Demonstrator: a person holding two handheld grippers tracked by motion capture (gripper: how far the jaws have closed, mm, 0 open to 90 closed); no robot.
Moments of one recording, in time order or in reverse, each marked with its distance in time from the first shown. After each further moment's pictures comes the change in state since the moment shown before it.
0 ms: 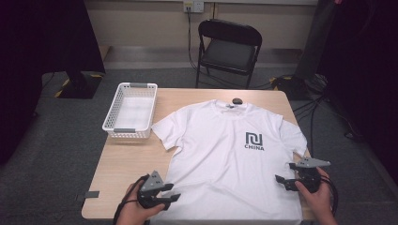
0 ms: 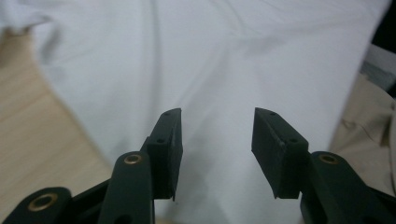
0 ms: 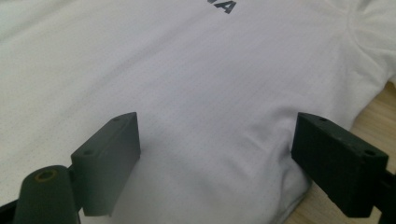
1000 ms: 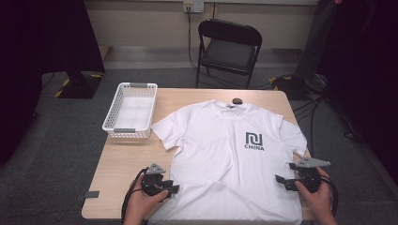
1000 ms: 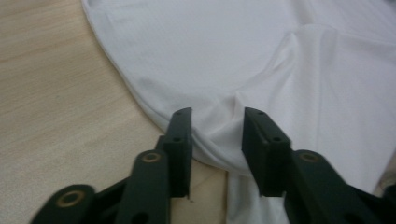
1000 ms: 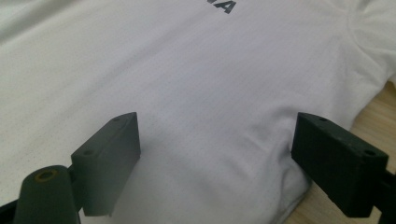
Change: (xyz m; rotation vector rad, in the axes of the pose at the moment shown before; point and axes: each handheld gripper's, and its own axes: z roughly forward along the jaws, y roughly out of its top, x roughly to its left) left arm 0.033 0.006 0.015 0.094 0.099 -0.328; right arm 0.000 0.000 0.000 -0.001 -0.001 0.002
